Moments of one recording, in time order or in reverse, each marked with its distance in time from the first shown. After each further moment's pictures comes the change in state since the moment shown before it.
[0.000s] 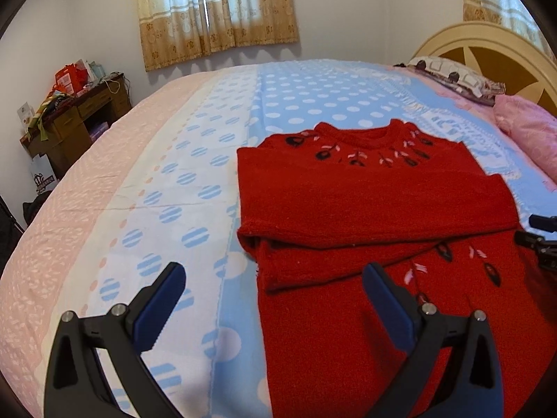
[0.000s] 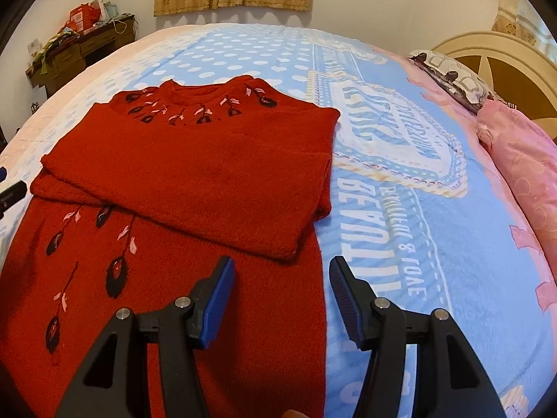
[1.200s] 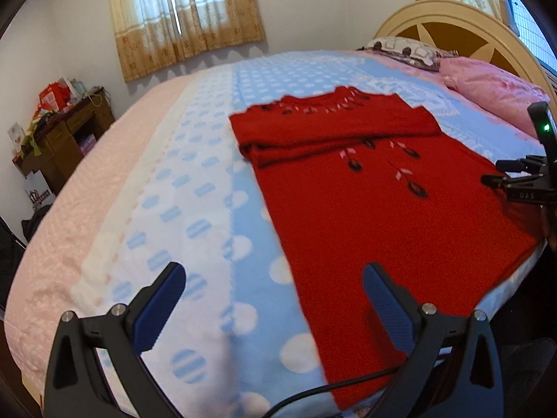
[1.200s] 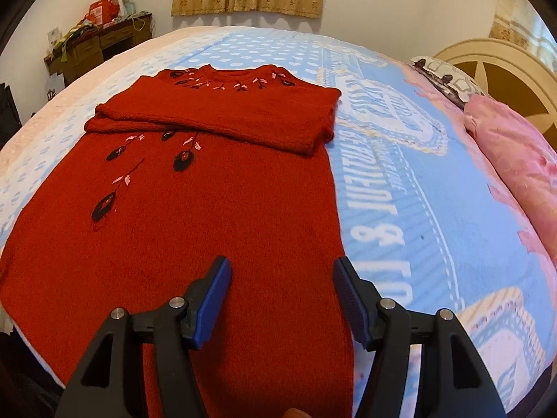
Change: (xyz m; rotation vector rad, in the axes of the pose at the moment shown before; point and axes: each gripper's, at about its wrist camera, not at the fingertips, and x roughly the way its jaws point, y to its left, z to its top) left arm -0.109 0.009 -0.100 0.135 0.030 -0.068; right arm -0.070 0.012 -0.091 -0.033 -0.031 0.018
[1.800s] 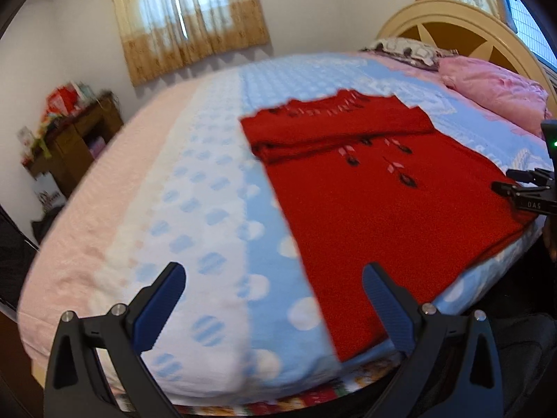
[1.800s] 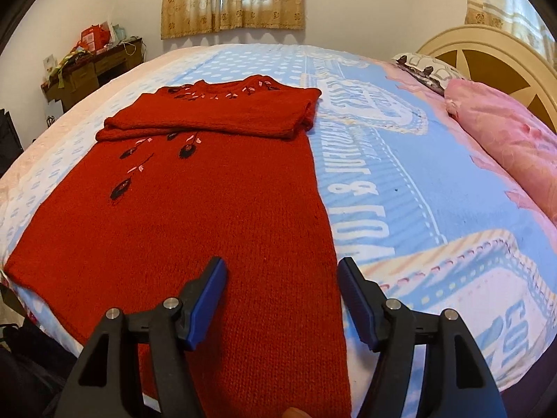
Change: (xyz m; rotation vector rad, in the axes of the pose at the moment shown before) left arm -0.031 0.000 -0.014 0.003 0.000 0.017; right arm -0.030 -0.012 -0.041 0.083 -0.068 0.020
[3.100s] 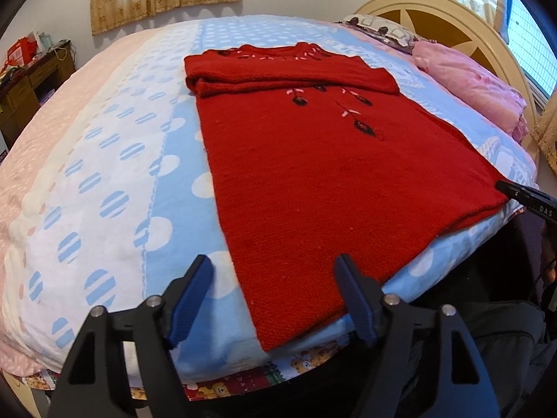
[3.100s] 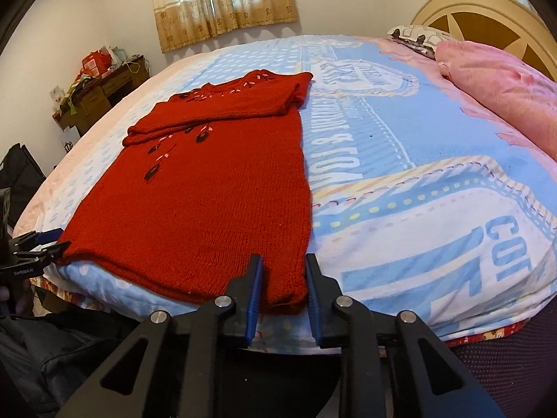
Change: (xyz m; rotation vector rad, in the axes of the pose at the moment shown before) left arm 0.030 -0.022 -0.027 -0.065 0.150 -0.231; right arm -0.045 -0.025 -0.044 0.127 0.025 0.129
